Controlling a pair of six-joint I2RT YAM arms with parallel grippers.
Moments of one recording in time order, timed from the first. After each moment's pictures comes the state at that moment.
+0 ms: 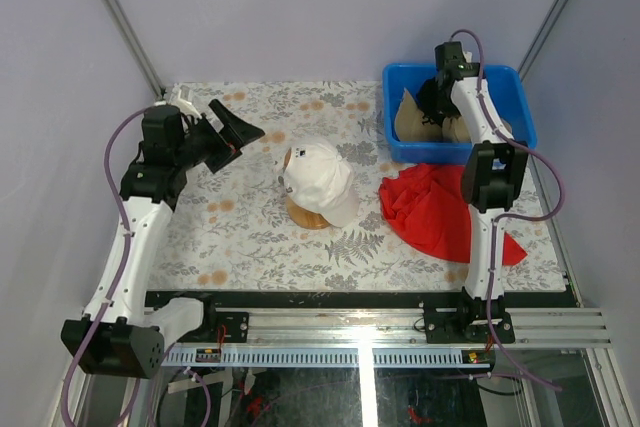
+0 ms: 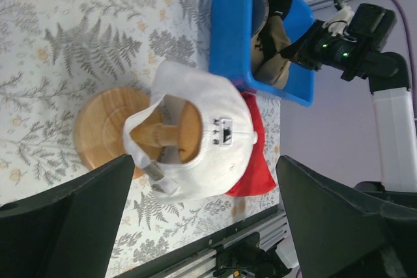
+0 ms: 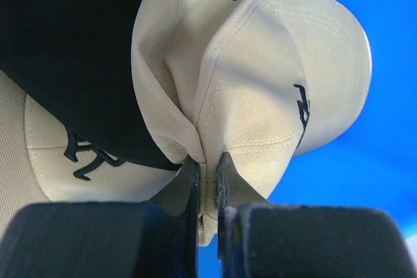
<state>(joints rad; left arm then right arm) -0.06 1.08 1.14 -0.51 0.44 -0.81 0.08 2.33 2.26 -0.96 0.43 0.17</state>
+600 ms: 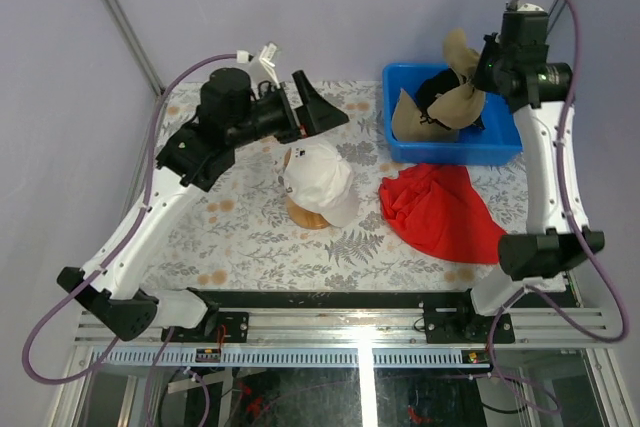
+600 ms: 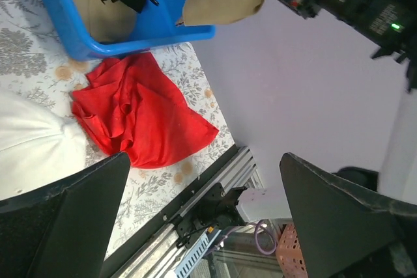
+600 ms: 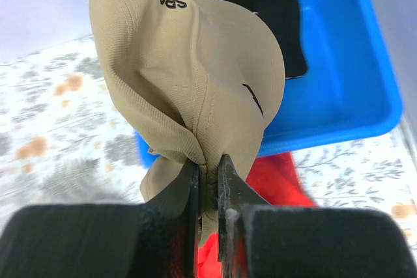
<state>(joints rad) -0.54 1.32 1.61 -0.53 0.35 -0.80 0.07 1.69 2.10 -1.01 0.20 0.27</state>
